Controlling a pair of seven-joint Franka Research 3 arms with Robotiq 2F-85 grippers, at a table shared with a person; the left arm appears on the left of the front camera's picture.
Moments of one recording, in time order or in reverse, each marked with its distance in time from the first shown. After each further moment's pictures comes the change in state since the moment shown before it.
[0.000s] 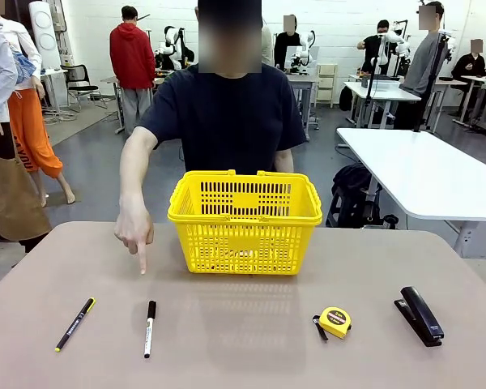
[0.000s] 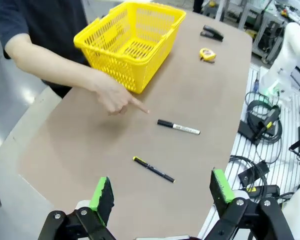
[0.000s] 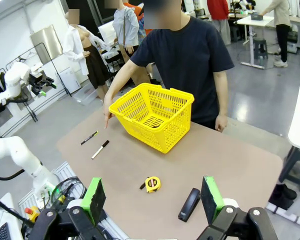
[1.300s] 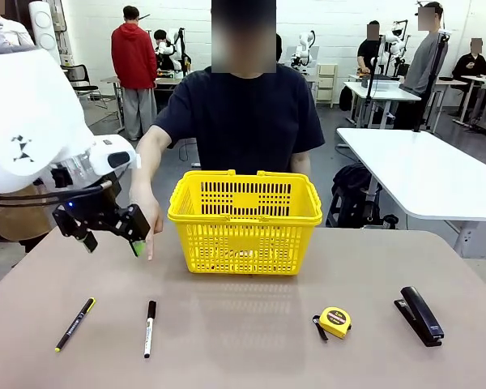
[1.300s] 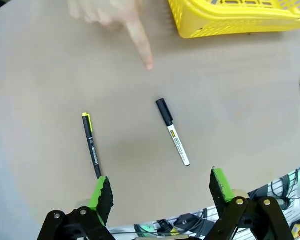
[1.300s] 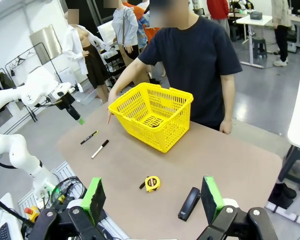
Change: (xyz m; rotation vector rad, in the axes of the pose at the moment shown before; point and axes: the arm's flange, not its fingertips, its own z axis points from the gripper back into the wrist) left arm 0.098 -0.094 -0.284 0.473 0.490 0.762; right arm 0.000 0.000 0.001 -0.004 0.002 -0.002
